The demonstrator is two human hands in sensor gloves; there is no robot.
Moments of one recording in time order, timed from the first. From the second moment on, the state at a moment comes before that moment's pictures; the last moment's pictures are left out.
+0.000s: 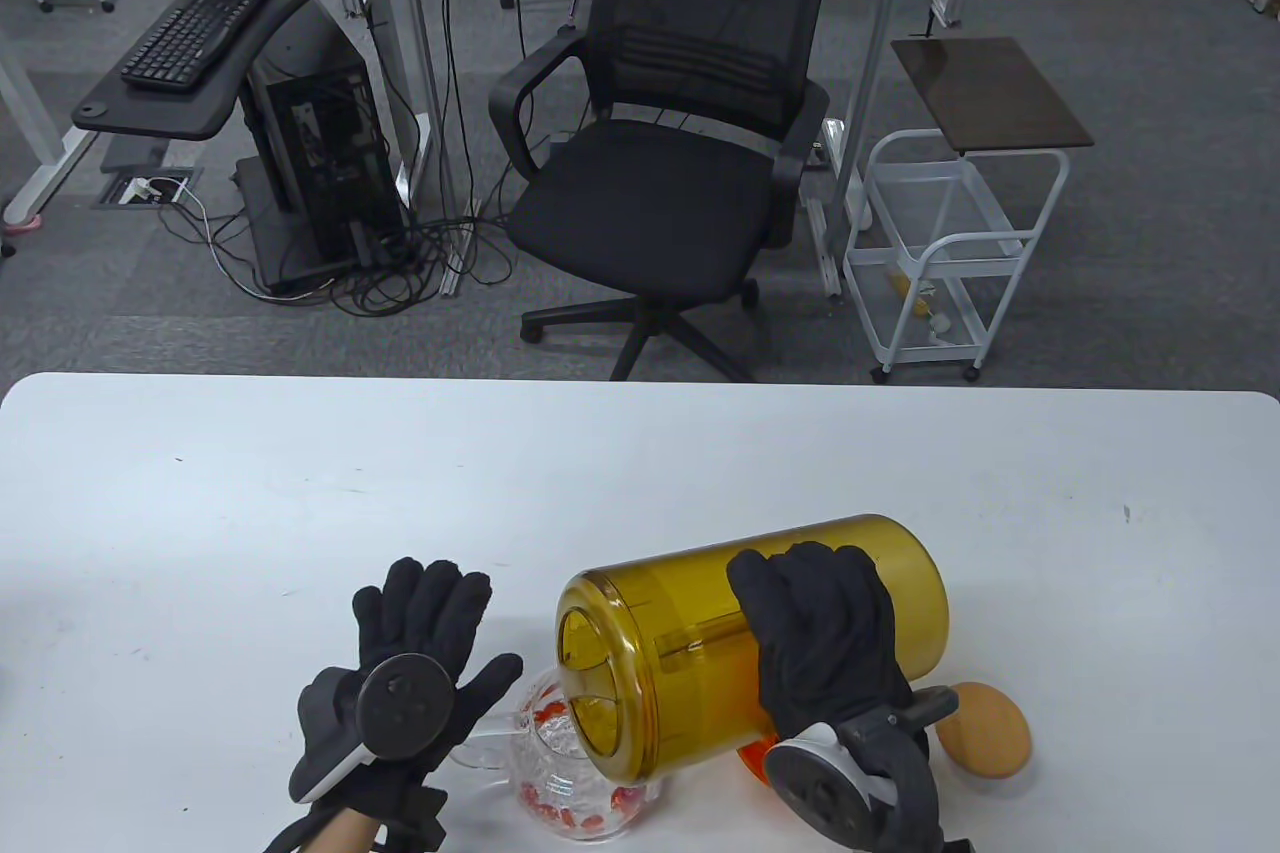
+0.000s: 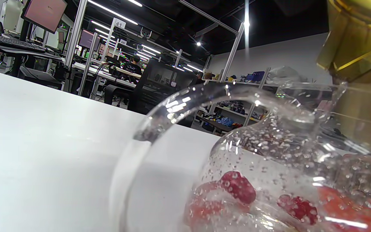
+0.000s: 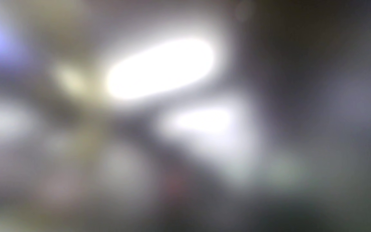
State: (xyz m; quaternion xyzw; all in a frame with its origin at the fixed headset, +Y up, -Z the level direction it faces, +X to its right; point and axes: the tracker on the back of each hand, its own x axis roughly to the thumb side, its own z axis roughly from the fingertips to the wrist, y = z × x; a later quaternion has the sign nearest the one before) left_hand -0.212 -0.695 -0.290 0.04 -0.12 0.18 0.98; right_hand 0.113 -0.584 -0.242 0.17 -0.38 0.90 0.13
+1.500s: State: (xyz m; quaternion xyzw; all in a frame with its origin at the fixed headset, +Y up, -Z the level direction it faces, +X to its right) left_hand -0.216 -0.695 -0.291 0.03 -0.11 0.18 0.98; right_hand 0.271 -0.689 -0.395 -0.22 -0.28 0.74 0.58
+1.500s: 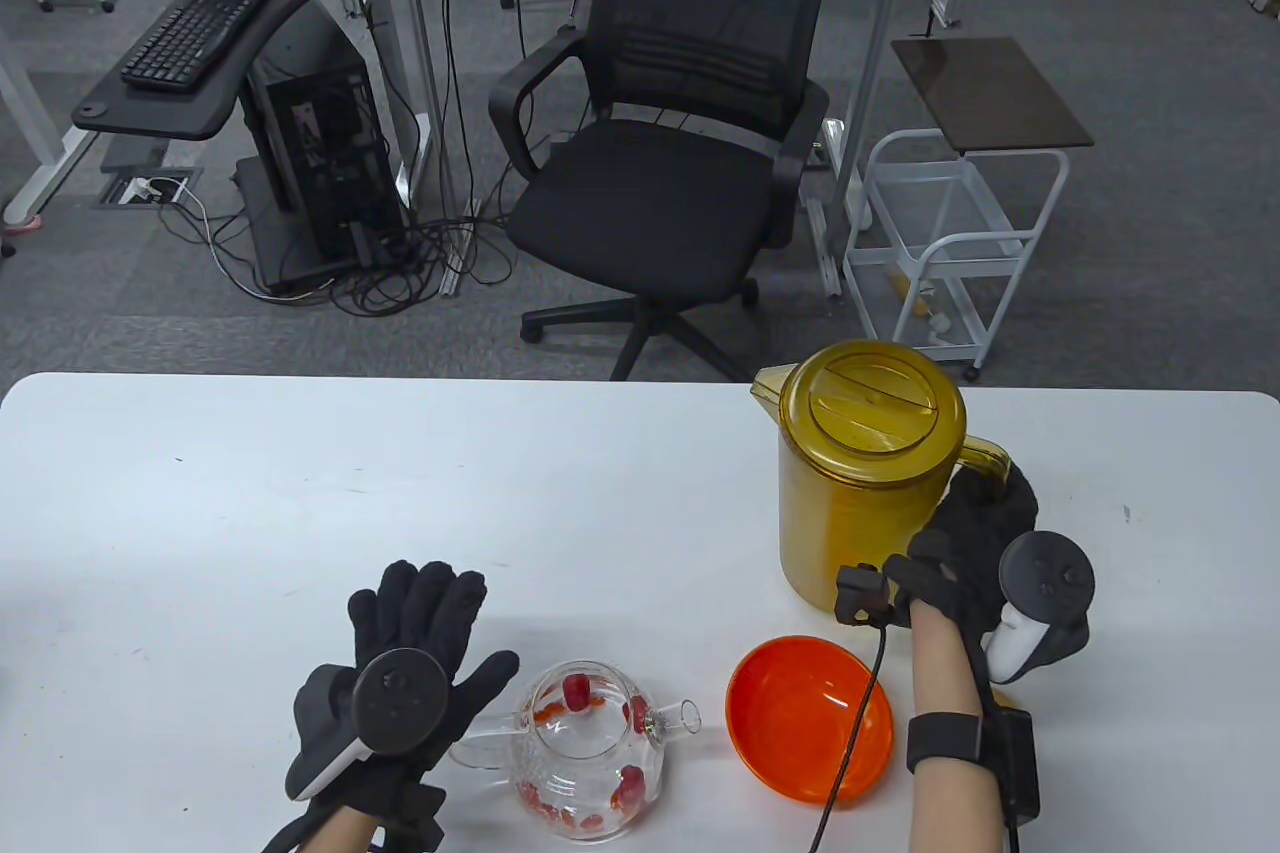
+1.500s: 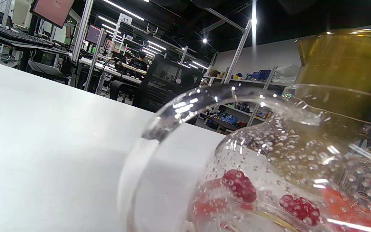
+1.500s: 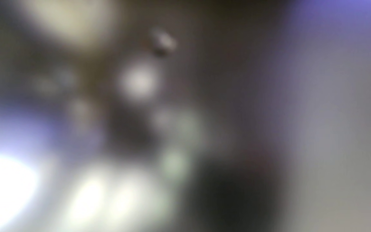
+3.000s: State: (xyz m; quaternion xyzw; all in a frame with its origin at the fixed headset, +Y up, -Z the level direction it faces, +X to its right) left_hand -0.216 -0.695 -0.291 0.03 -0.11 0.18 0.98; right_hand 0.280 -0.686 -0.369 -0.22 -0.22 0.87 0.39
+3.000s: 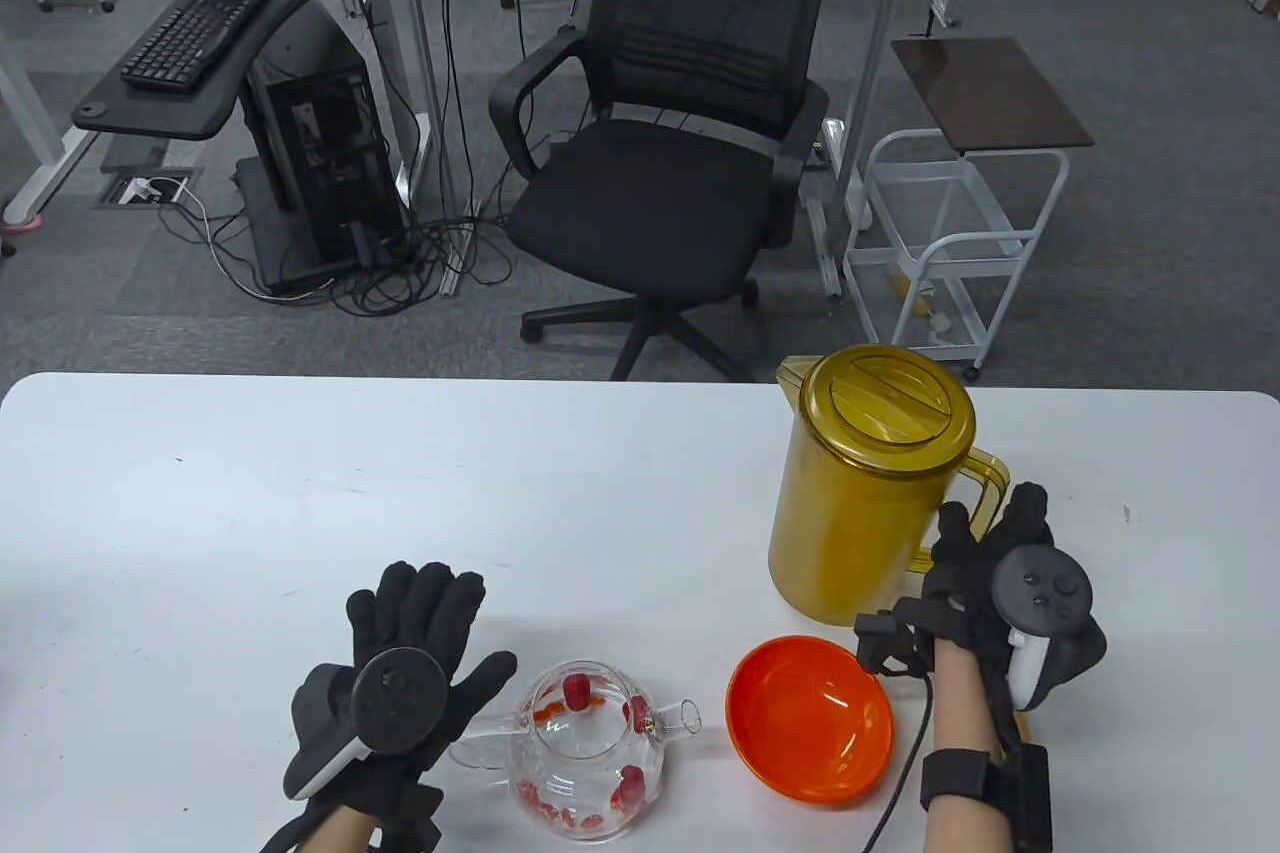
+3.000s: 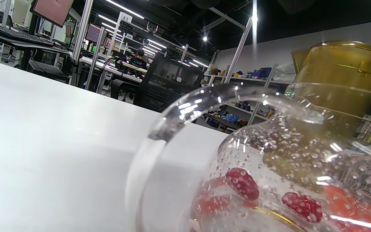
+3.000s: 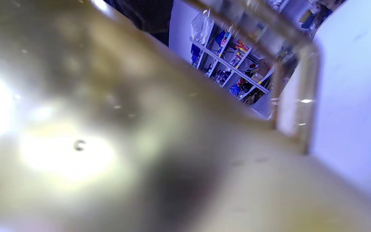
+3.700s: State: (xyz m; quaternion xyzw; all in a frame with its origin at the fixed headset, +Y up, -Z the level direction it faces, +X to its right) left_hand -0.213 -0.695 -0.291 0.03 -0.12 0.18 0.98; right_hand 0.289 -0.740 -0.324 -0.24 0.13 0.93 0.25
